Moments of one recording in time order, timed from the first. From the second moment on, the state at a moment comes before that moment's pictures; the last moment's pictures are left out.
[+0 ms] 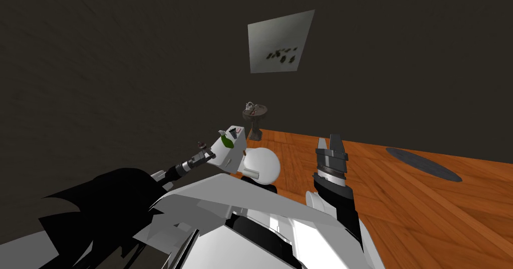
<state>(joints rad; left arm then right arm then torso) 0.54 0.79 0.17 -1.11 -0.29 -1.22 -0.51 0.54 0.00 0.05 -2.31 0.12 -0.48 0.14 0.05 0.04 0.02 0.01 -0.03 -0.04</state>
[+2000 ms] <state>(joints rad) 0.54 0.83 0.16 -1.10 -0.31 -1.17 -0.47 0.54 0.00 0.05 -2.31 0.12 -0.48 0.14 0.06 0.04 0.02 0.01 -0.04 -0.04</state>
